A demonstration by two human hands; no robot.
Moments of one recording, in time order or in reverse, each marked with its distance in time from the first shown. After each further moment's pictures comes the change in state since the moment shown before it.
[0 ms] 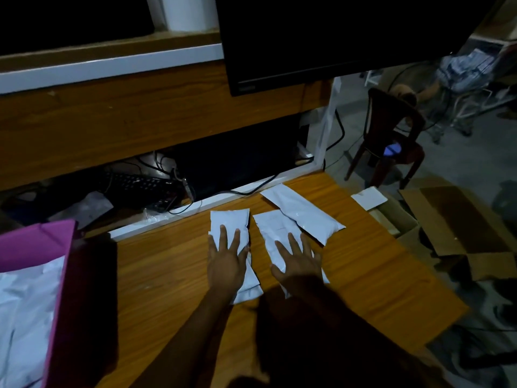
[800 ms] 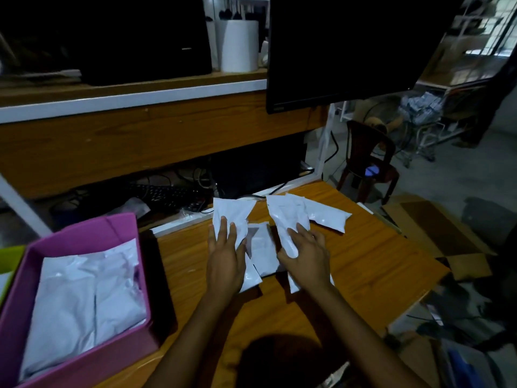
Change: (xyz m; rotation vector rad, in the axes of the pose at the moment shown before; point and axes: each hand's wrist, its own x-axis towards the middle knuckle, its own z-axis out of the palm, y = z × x) left_hand -0.105 -0.052 -0.111 -0.311 0.315 0.188; right_hand -0.124 -0.106 -0.066 0.451 0.504 0.067
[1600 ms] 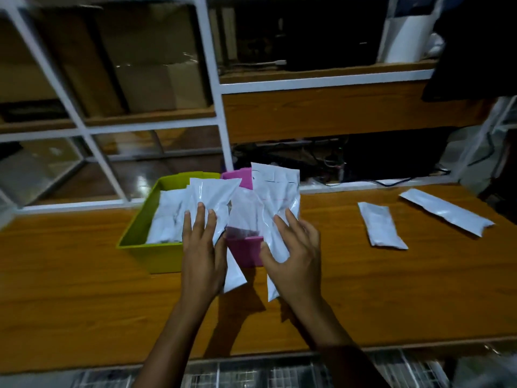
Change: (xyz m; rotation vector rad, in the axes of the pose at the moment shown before) left_hand -0.232 -0.081 -0.289 0.231 0.413 -0.172; right_hand -0.231 -0.262 0.011 0.483 -0.005 -0.436
